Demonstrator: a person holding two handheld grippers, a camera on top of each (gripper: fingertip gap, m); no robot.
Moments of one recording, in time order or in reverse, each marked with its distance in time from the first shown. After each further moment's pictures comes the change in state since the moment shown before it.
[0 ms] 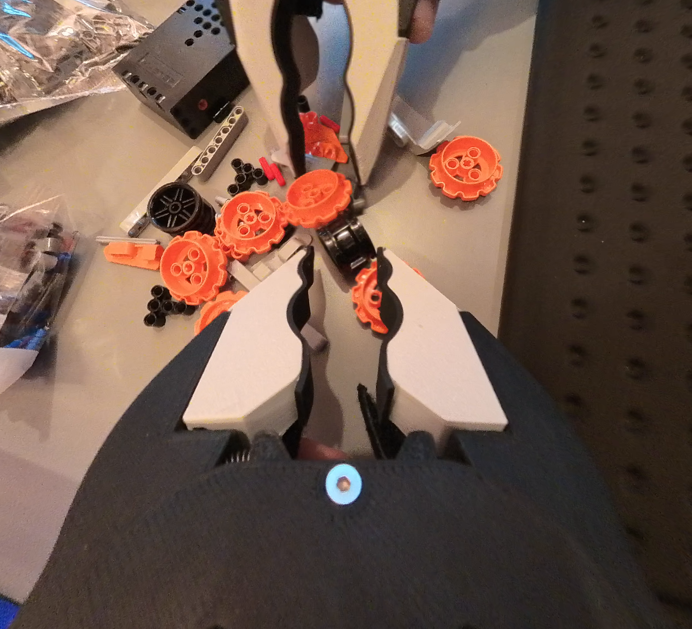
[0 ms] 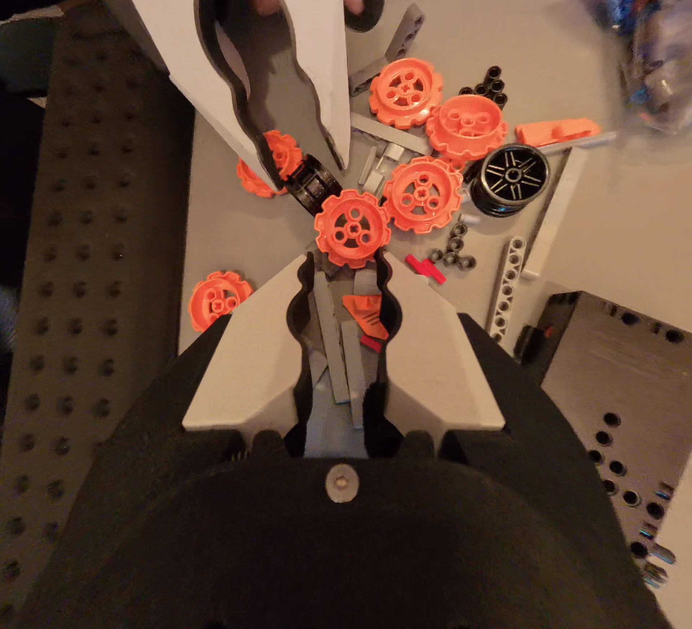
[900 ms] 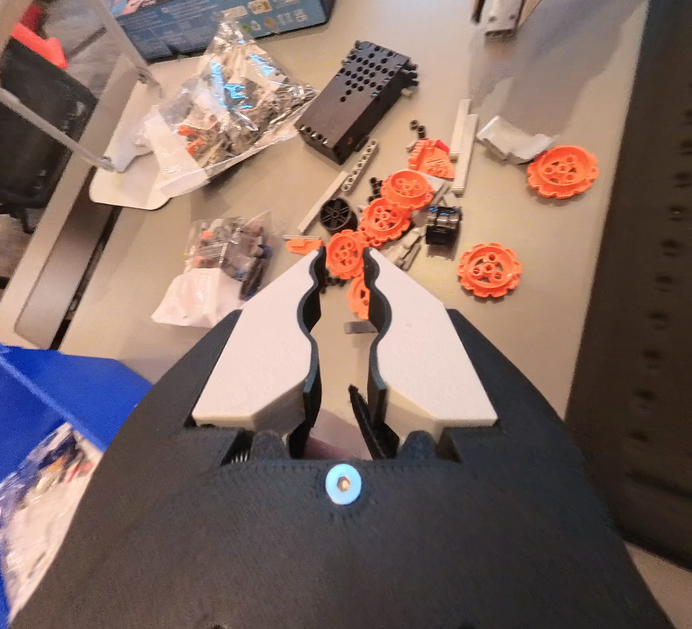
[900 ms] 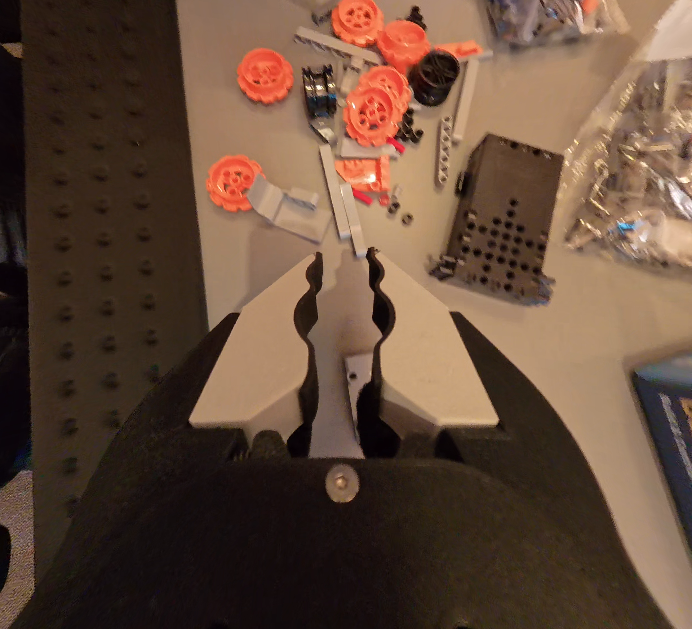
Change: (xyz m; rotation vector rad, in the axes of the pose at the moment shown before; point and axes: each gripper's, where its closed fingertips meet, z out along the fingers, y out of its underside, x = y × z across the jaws) left arm -0.062 -0.030 -0.071 0.000 -0.245 0.135; right arm -0.015 0.050 -0.092 0.026 0.265 -0.020
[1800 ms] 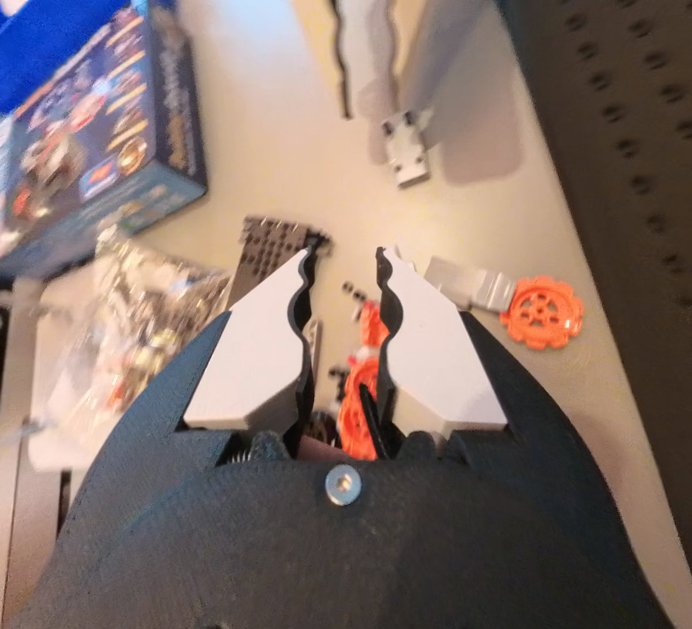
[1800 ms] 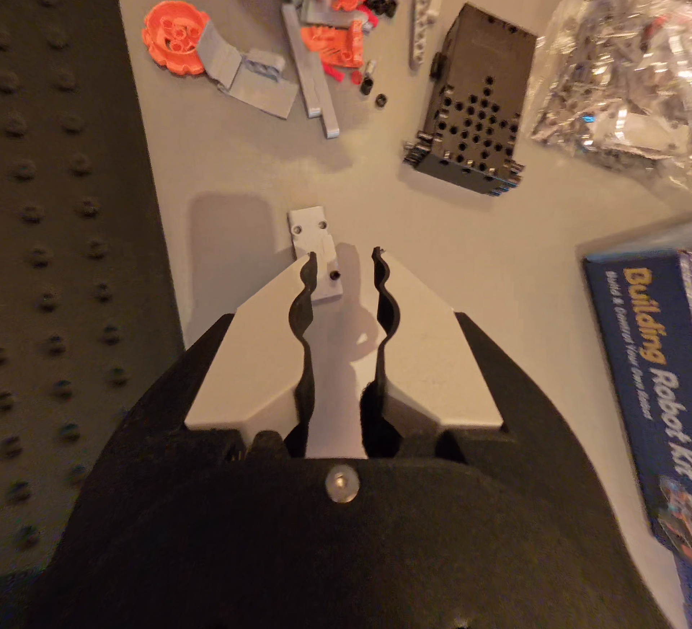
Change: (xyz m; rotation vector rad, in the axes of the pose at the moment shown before) left arm 0.064 -0.095 0.107 0.083 0.274 0.347; right arm 0.012 0.064 -0.032 -0.100 0.127 -0.060
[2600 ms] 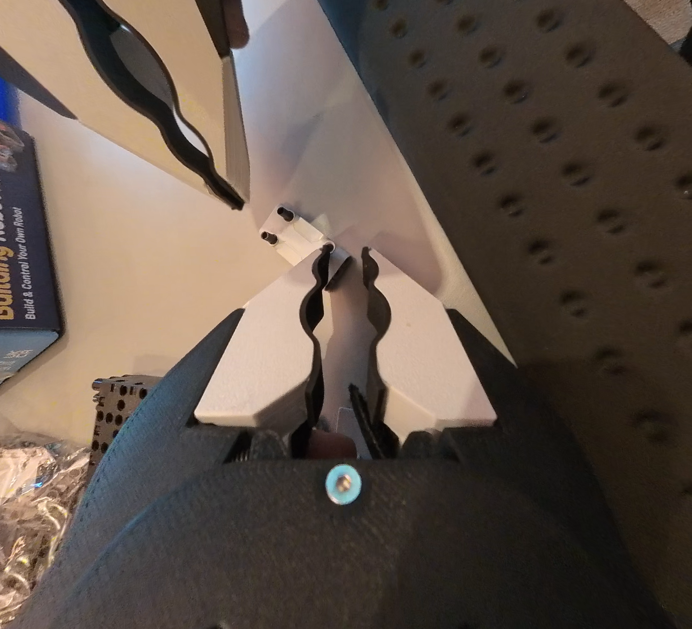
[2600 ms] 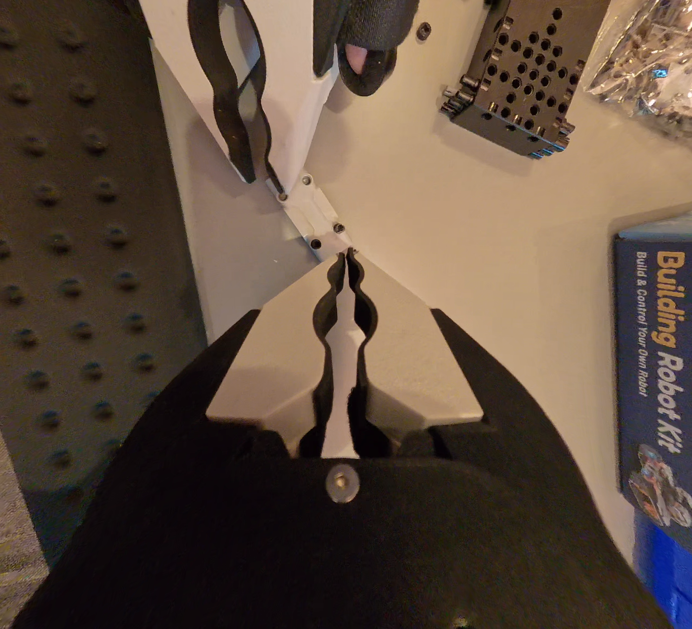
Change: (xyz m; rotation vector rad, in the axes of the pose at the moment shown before) left arm 0.081 -0.039 0.084 0.079 0.197 0.139; right arm -0.011 0.022 -0.006 -0.168 -0.051 -0.058
